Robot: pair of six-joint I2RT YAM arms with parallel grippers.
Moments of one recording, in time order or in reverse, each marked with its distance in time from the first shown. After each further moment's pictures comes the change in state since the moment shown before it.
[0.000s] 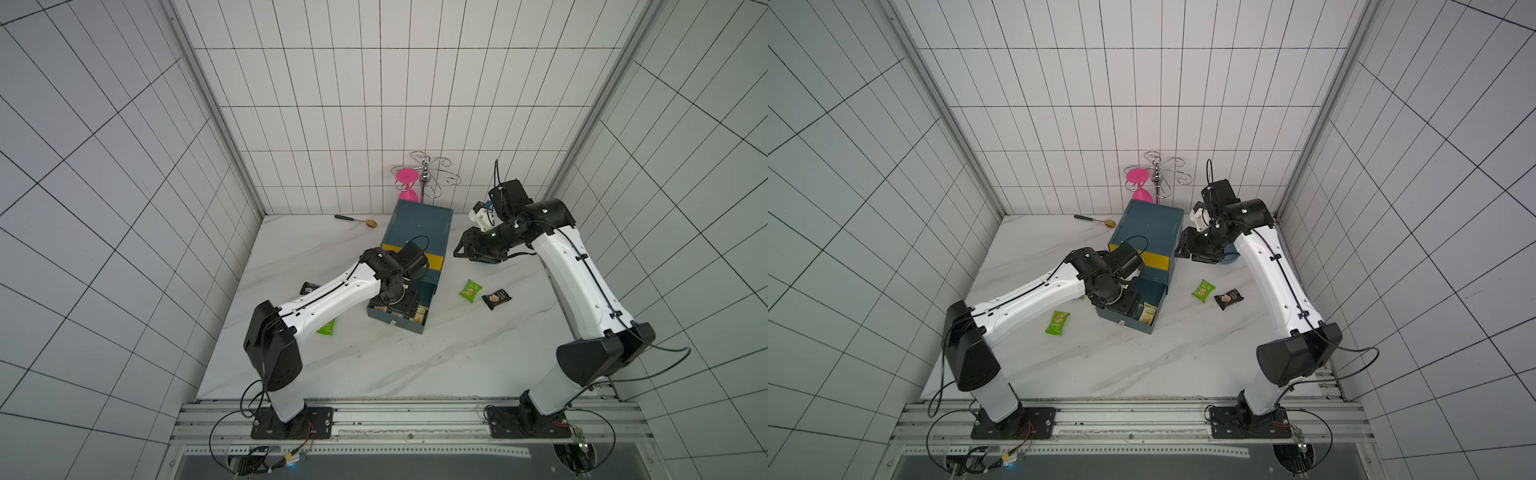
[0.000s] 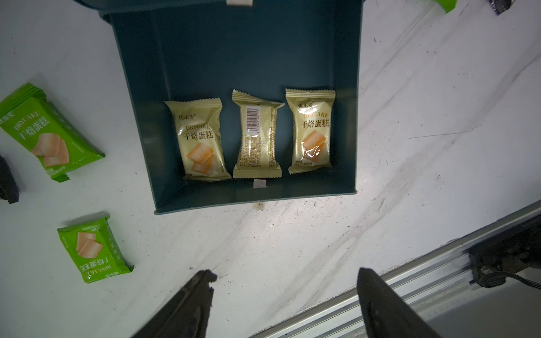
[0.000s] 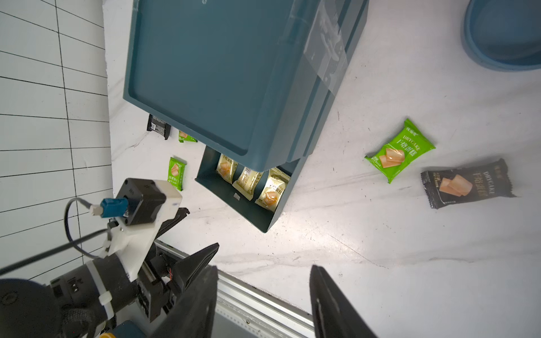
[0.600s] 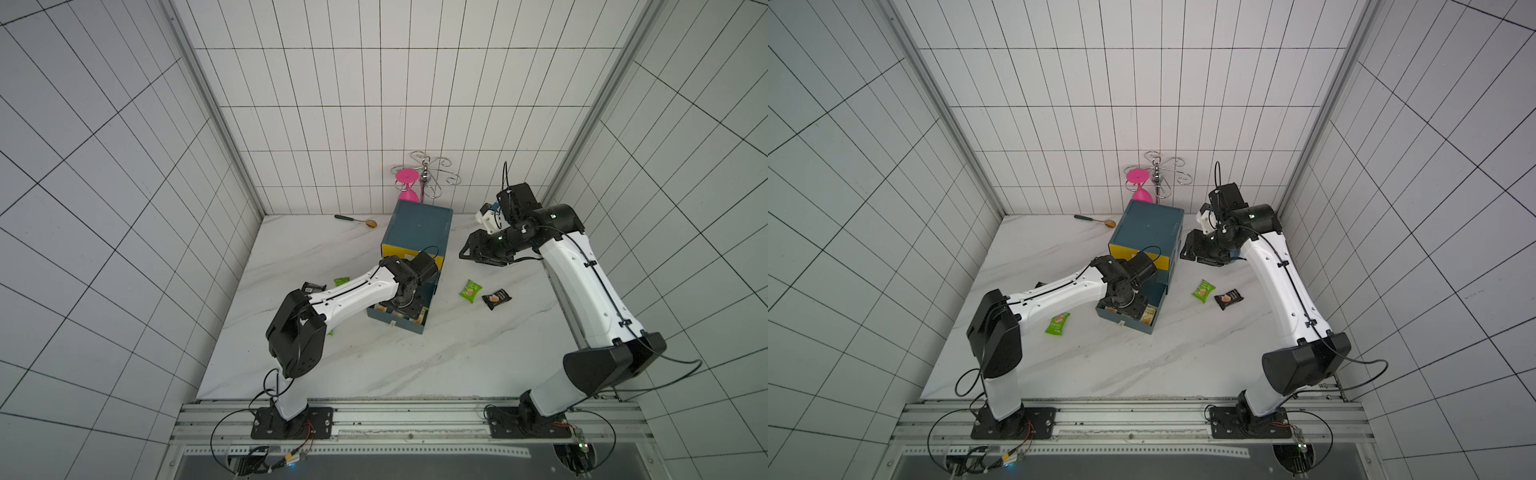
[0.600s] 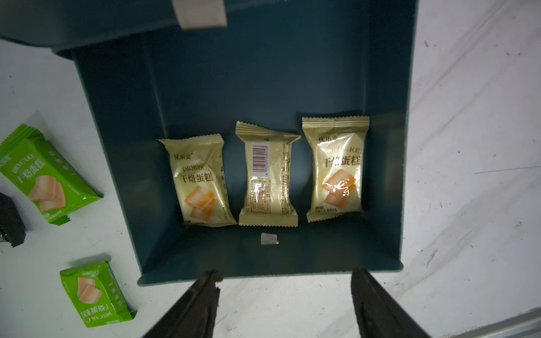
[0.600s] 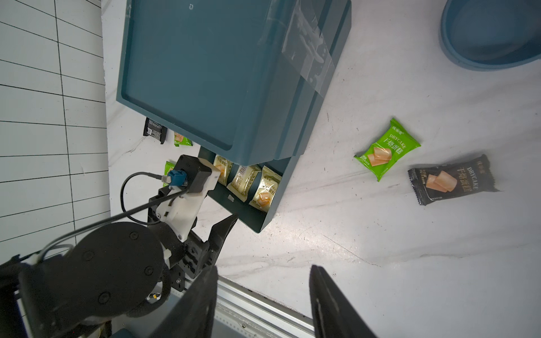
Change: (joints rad) left arm -0.024 0.121 -0.061 0.148 -0.117 0.017; right arm -0.033 -0.056 -0.064 0.031 0.003 -0.015
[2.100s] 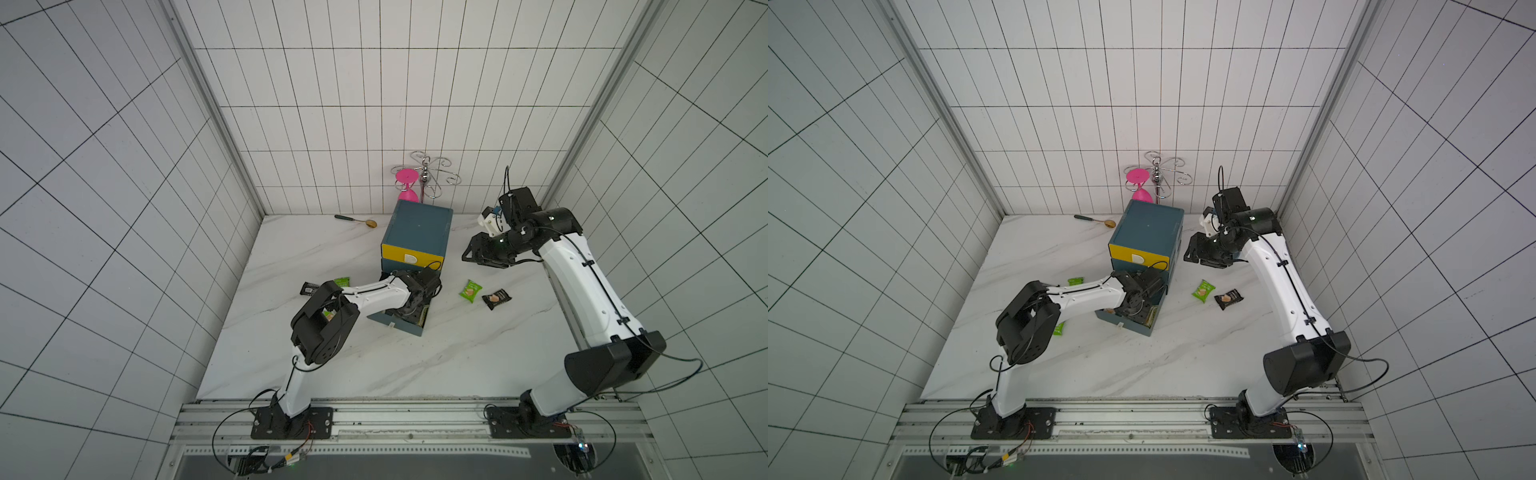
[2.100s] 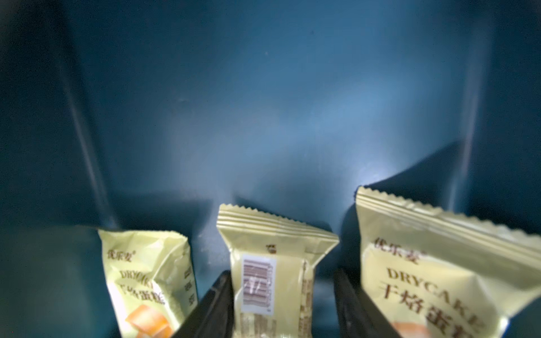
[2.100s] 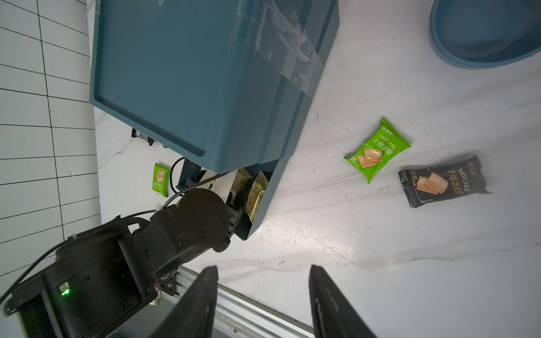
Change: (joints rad) left arm -0.001 0.175 -0.085 0.240 -0.108 -0.002; right arm -0.033 -0.010 -0.069 0.040 -0.005 -0.031
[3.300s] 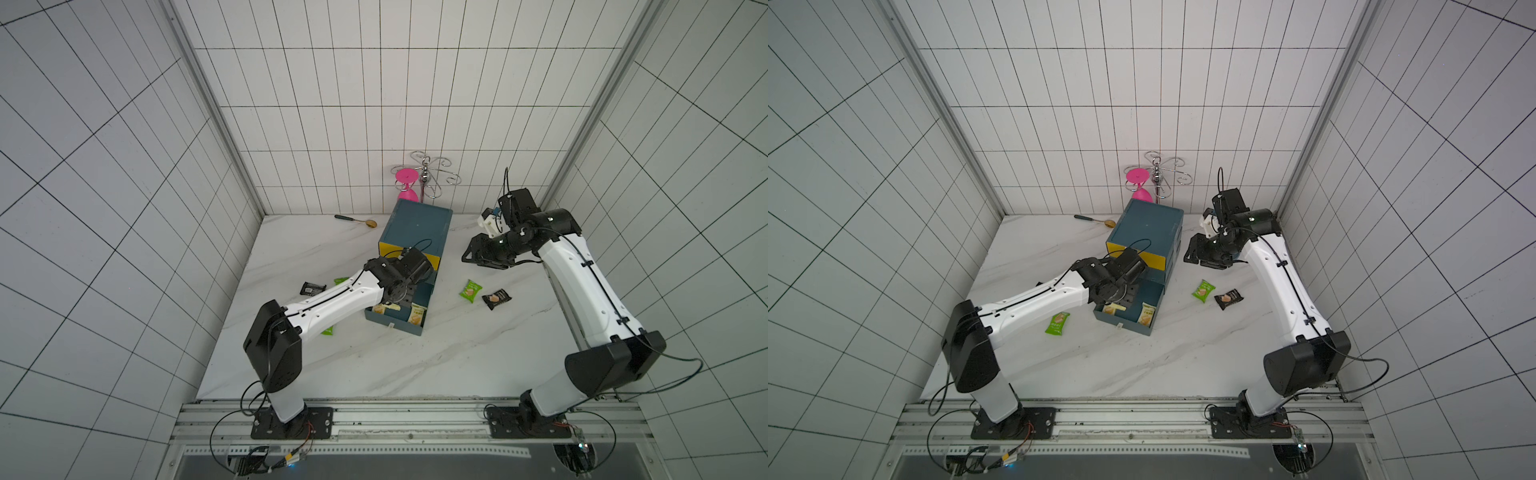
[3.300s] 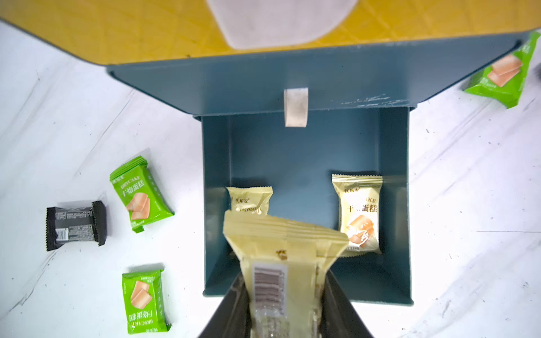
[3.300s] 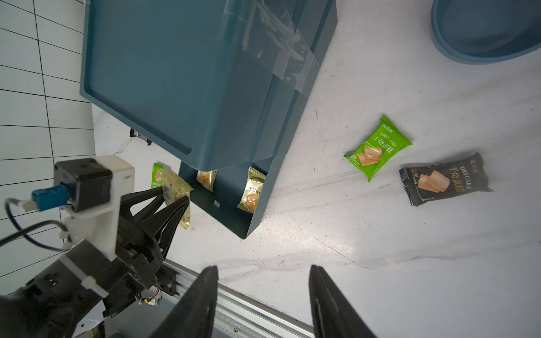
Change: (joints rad) left arm 0.011 -0.363 0.002 -0.146 -0.073 -0.042; right arm 0.000 -0.005 -0.019 0.010 -0.002 0.006
